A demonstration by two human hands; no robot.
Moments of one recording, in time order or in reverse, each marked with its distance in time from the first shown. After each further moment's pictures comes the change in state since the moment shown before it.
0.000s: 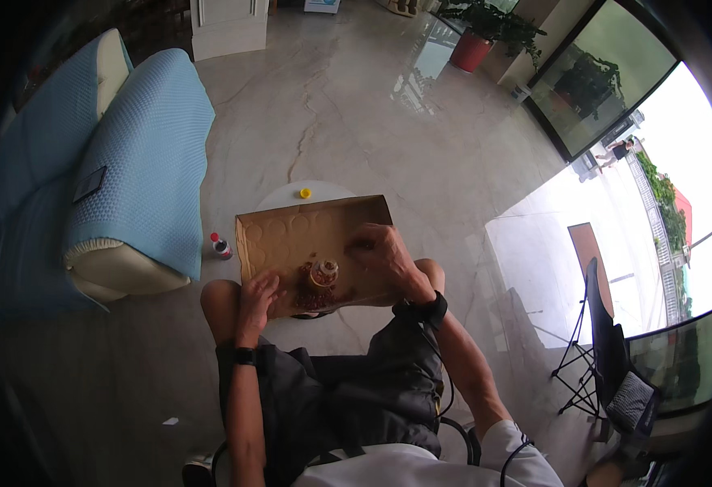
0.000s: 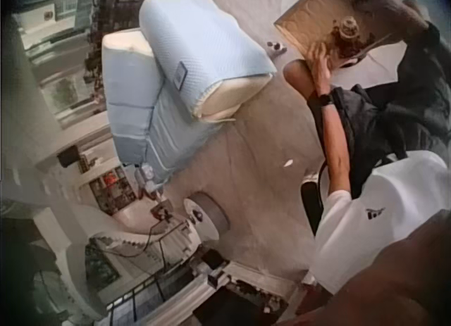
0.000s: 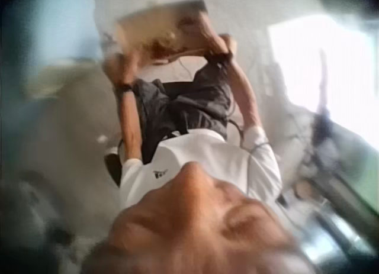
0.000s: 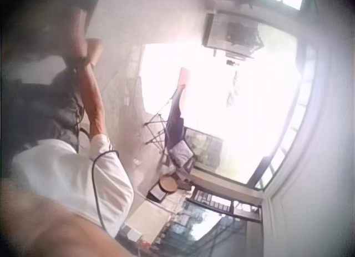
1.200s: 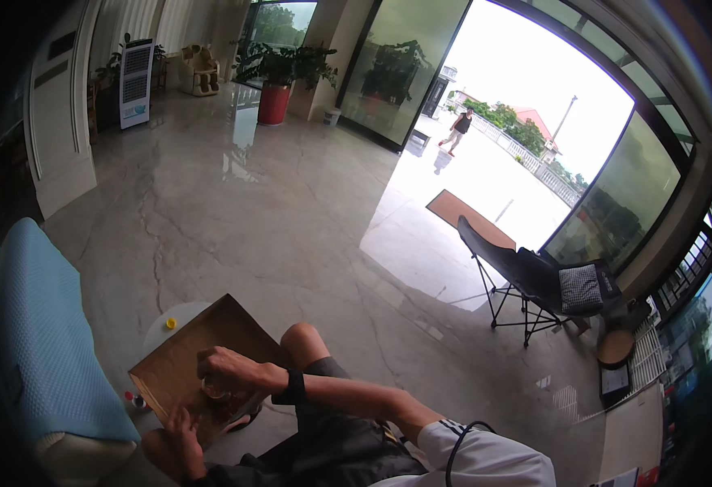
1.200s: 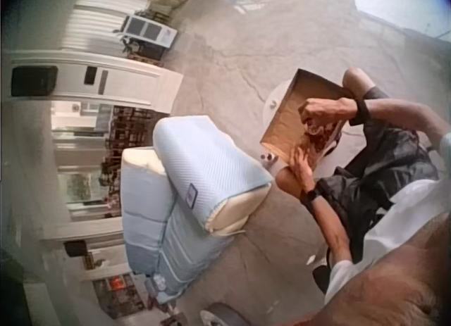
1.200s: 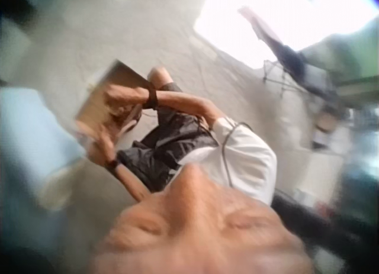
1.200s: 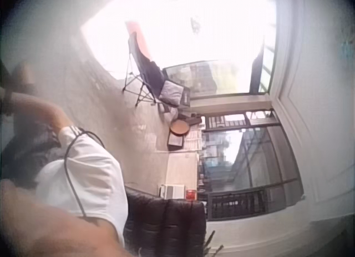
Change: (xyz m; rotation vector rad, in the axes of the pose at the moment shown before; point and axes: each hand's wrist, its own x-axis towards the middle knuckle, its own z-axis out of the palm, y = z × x) left_hand -0.003 0.003 -0.003 0.102 0.031 0.036; right_hand 0.002 0.006 0.041 -0.192 -0.082 -0.425
